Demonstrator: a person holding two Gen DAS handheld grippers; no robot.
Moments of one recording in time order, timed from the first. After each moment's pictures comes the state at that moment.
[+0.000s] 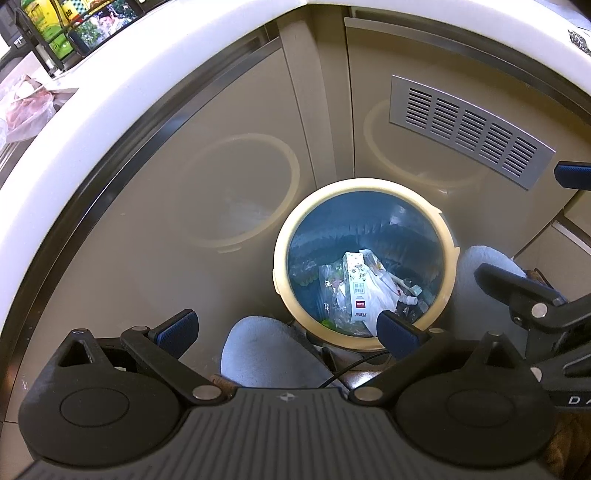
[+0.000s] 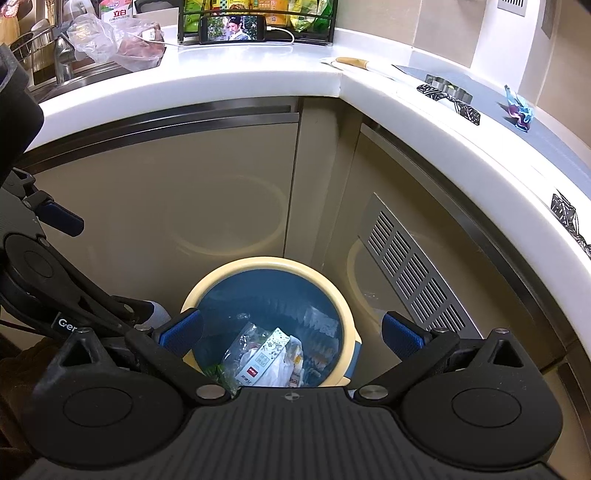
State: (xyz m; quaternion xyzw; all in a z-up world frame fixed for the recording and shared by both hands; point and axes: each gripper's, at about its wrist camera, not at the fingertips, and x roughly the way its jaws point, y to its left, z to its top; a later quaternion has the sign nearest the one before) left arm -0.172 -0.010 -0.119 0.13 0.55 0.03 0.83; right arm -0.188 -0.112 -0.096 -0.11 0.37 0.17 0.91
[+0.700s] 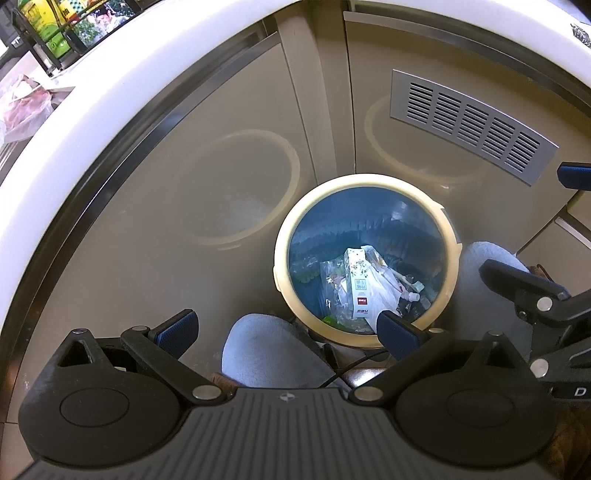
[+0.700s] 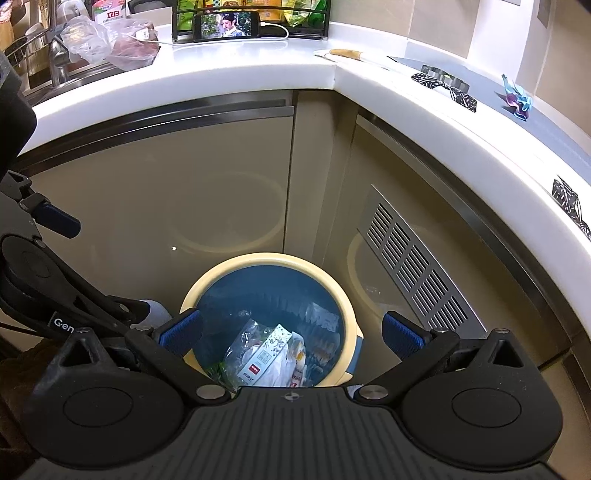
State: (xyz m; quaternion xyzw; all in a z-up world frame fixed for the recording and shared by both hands) left arm -0.169 -0.010 -0.122 0.13 0.55 0.03 0.82; right arm -0.184 -0.116 -0.100 -0.10 0.38 0.16 0.90
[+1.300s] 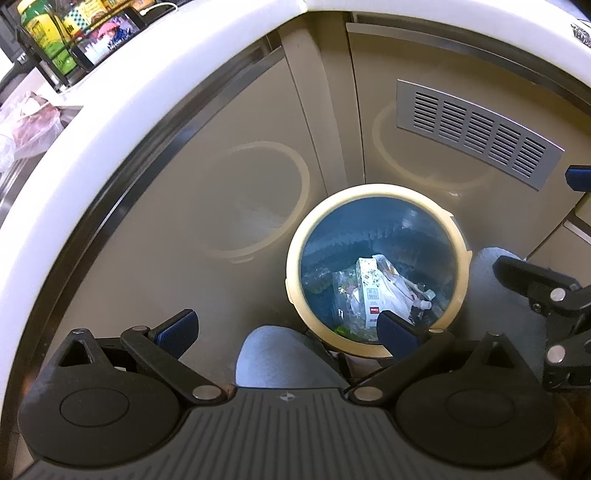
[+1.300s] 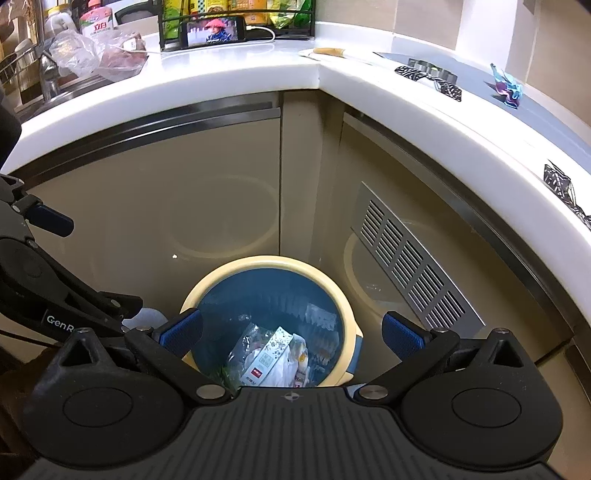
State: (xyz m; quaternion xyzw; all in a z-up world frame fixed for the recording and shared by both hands) left arm -0.168 -0.013 -0.114 0.16 0.53 0.05 0.83; right arm -0.181 -0.129 -0.100 -0.07 0.38 0.16 0.91
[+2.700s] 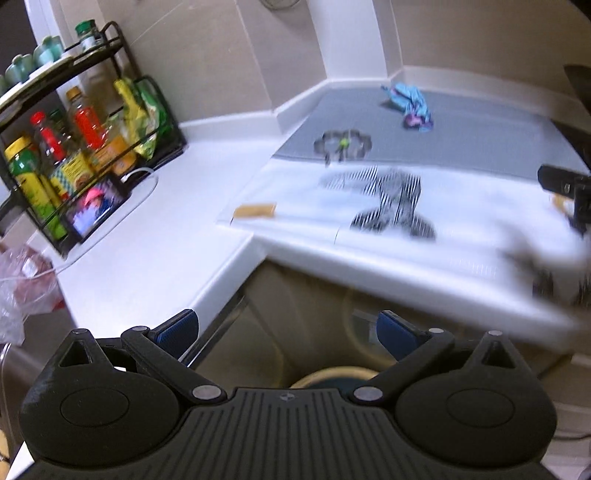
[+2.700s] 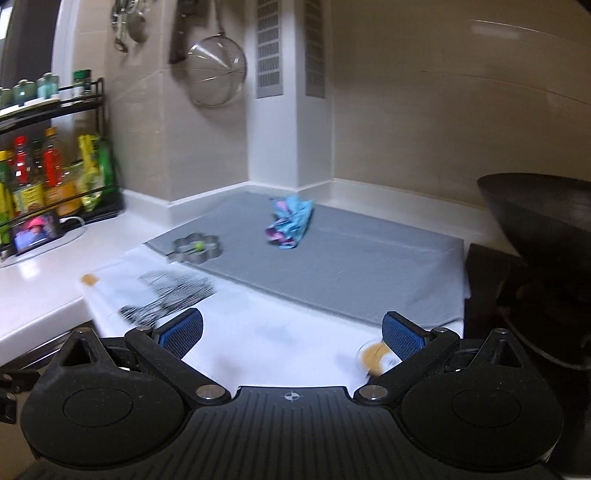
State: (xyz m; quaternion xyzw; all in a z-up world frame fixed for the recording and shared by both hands) left arm -0.045 -0.119 0.023 0.16 0.39 0.01 0.91; right arm -0.088 -0.311 0.016 0.03 0.20 -0.06 0.98
